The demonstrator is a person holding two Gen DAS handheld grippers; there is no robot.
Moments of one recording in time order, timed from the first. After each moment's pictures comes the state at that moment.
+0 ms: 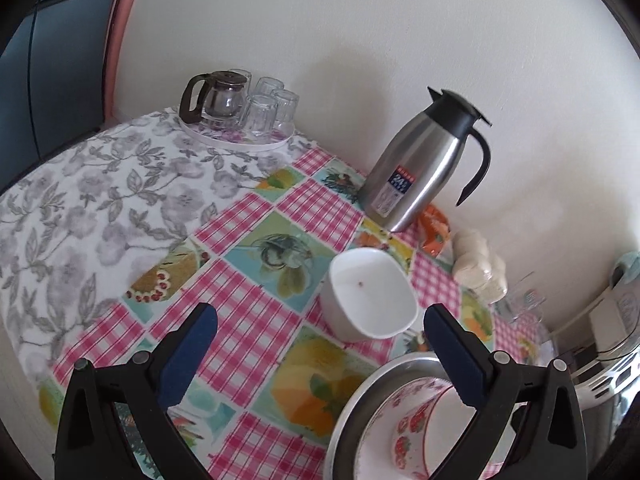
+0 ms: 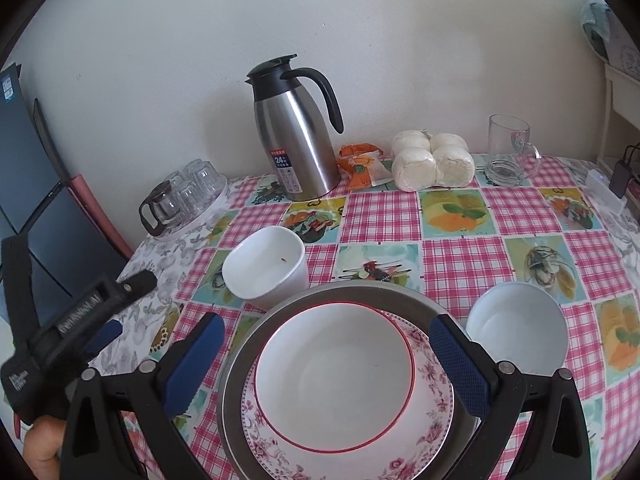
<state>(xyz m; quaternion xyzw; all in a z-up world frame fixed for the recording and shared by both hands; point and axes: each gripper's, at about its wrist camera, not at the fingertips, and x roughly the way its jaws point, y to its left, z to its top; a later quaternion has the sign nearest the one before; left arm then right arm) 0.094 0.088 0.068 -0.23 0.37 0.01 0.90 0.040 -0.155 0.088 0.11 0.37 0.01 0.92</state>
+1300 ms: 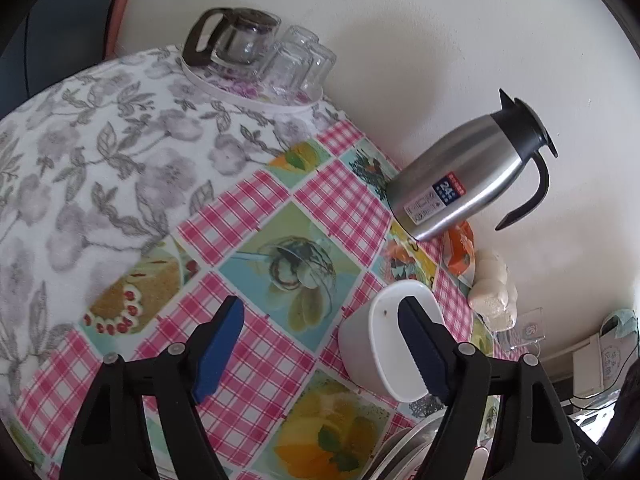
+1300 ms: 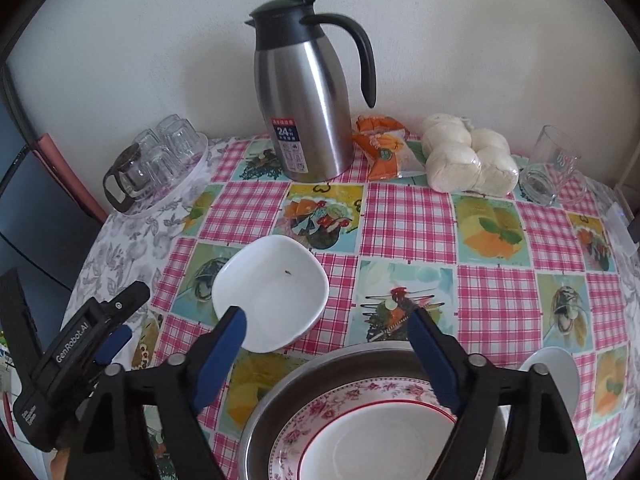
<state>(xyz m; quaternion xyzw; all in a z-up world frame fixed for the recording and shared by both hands) 0.180 0.132 0.010 -0.31 0.44 0.00 0.84 0.167 -0.107 0.079 0.06 0.49 -0.02 0.87</state>
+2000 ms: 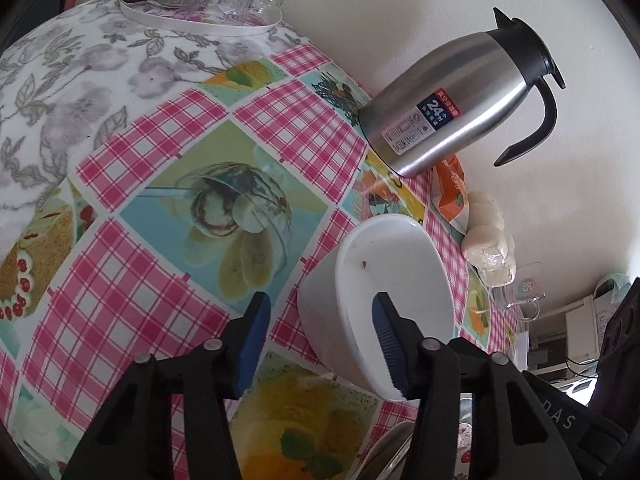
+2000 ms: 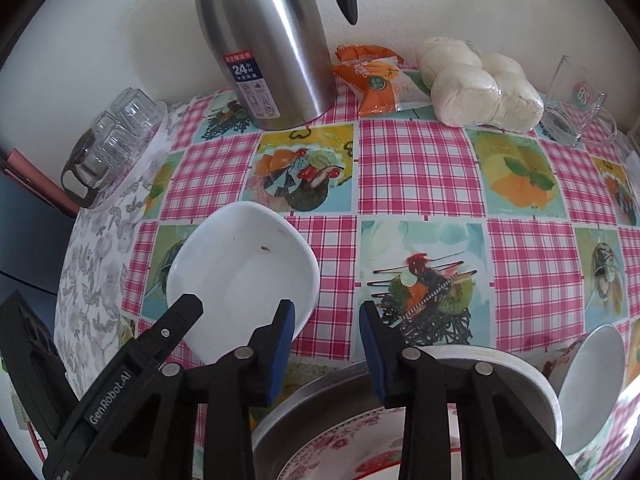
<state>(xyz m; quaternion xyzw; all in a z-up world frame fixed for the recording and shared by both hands) 0.211 0.084 -0.042 -0.30 0.50 -0.07 0.81 0.207 -0.111 0.018 0.11 0.56 -0.04 0.82</state>
